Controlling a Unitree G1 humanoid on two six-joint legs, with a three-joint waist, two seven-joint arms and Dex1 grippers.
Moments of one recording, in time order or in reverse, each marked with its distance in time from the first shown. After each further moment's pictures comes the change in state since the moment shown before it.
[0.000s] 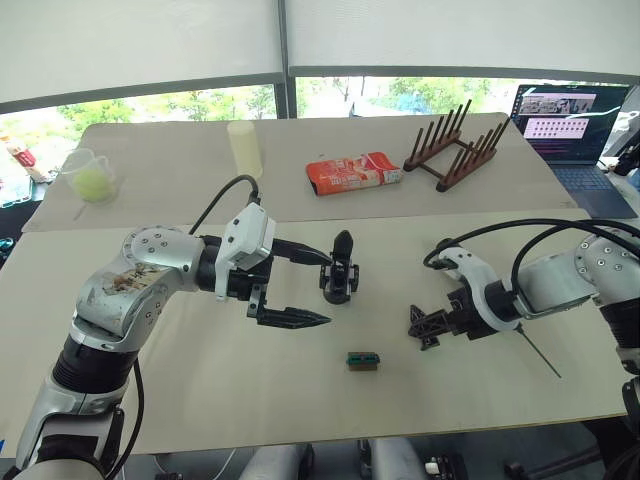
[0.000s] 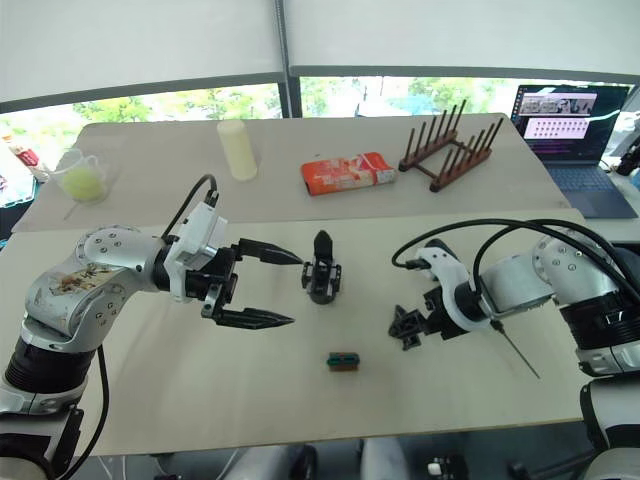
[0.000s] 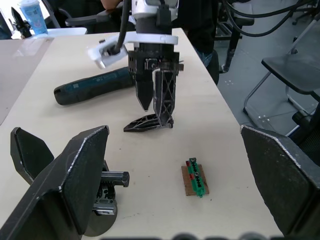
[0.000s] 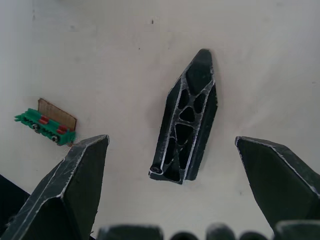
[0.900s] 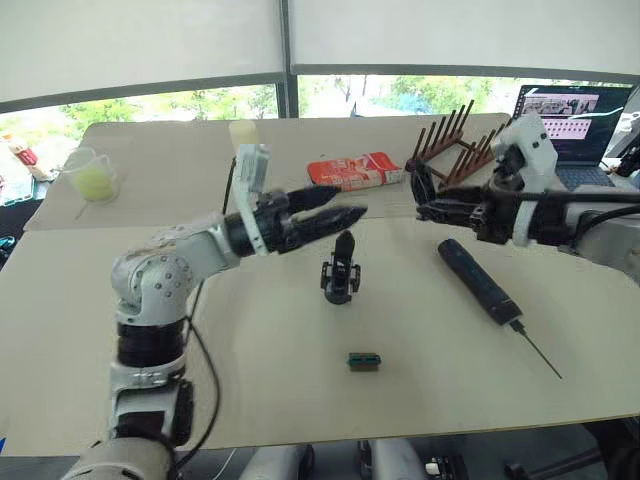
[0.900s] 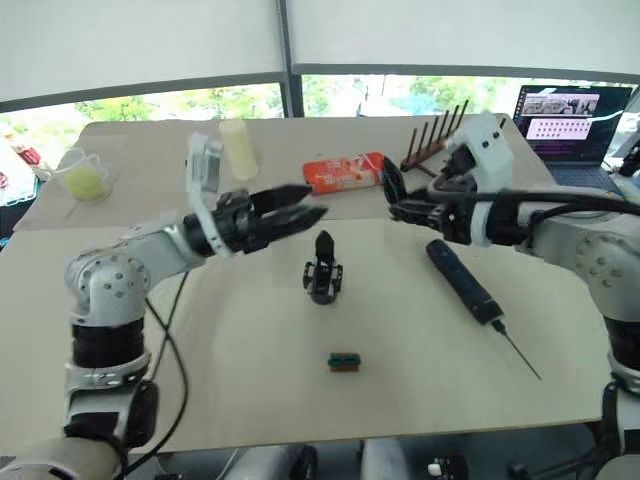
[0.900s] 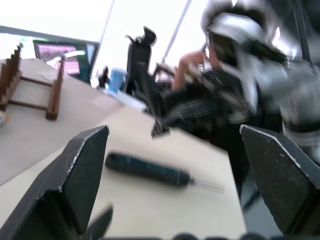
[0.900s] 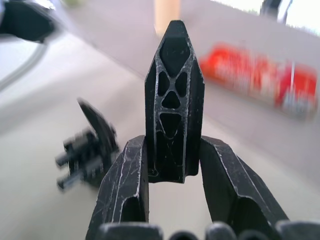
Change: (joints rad) left arm -0.155 -0.433 0.268 0.143 -0.357 0.412 0.688; right arm 0.044 -0.001 -0.312 -0.418 -0.786 -0.675 0.753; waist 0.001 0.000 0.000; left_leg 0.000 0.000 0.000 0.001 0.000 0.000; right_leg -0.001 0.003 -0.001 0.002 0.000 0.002
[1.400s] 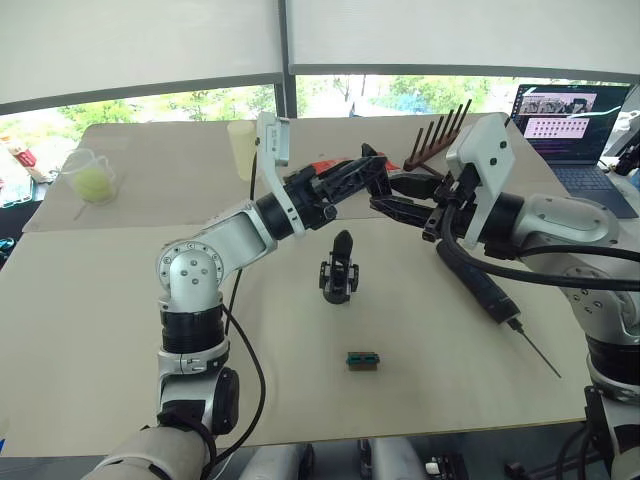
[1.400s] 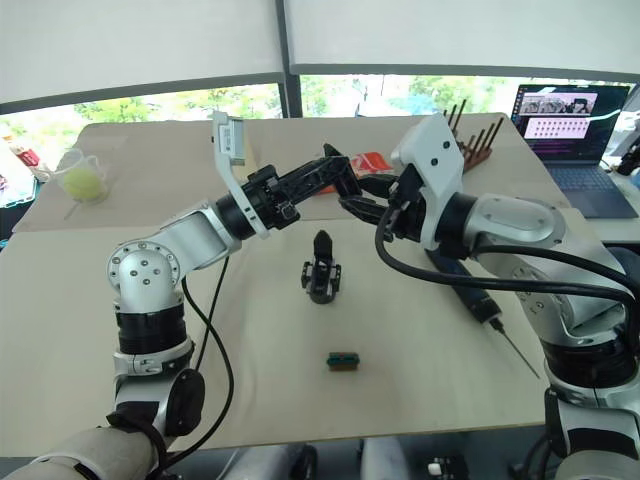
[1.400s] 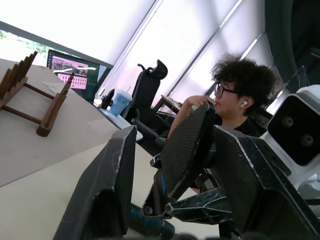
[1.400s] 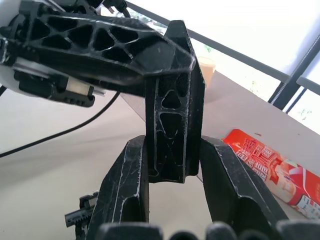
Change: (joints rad) left arm -0.057 -0.152 0.033 0.039 -0.113 0.014 0.268; right arm 0.021 0.196 0.039 -0.133 -0.219 -0.132 0.020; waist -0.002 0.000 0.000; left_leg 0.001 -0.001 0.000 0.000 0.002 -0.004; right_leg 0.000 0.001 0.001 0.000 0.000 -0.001
